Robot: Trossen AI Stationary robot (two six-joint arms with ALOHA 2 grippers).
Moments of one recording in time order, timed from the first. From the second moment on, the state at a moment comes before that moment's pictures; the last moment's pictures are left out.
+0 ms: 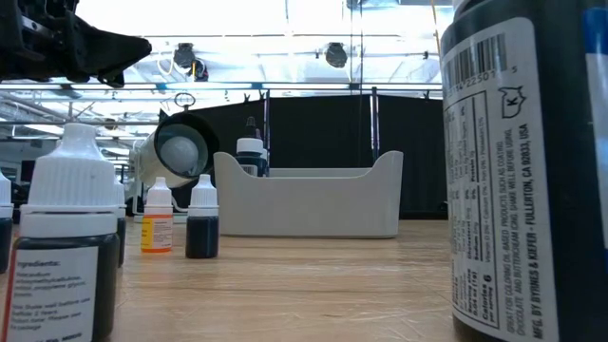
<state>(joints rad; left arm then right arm) -0.34 0.48 0.01 0.62 -0.37 0.26 0.91 1.50 0.33 0.82 0.71 0.25</state>
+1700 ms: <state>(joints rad) -0.34 0.48 0.01 0.61 -0.37 0.26 0.88 1.54 0.41 0.63 0.70 0.33</state>
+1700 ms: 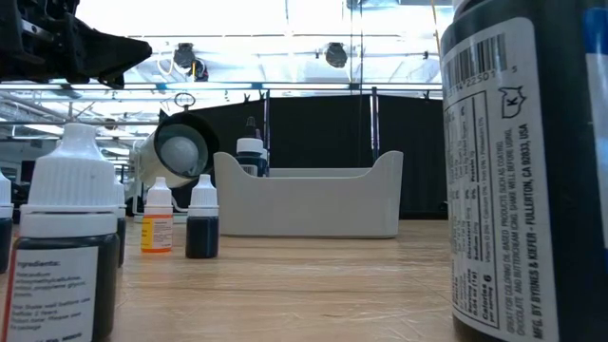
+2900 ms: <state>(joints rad) -0.34 0.48 0.01 0.61 -0.37 0.27 0.88 1.45 0.41 0.68 0.70 0.13</state>
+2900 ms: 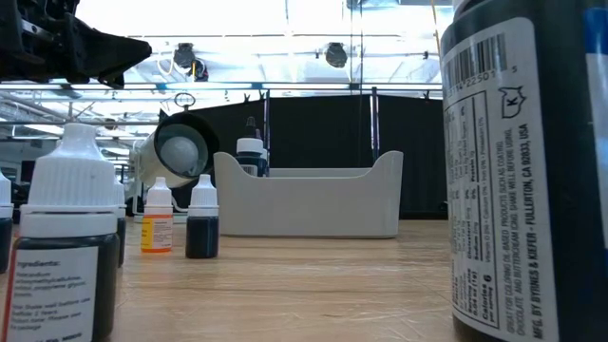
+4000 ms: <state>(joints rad) -0.34 0.48 0.01 0.60 -0.37 0.25 0.73 1.21 0.41 0.70 0.70 -0.04</state>
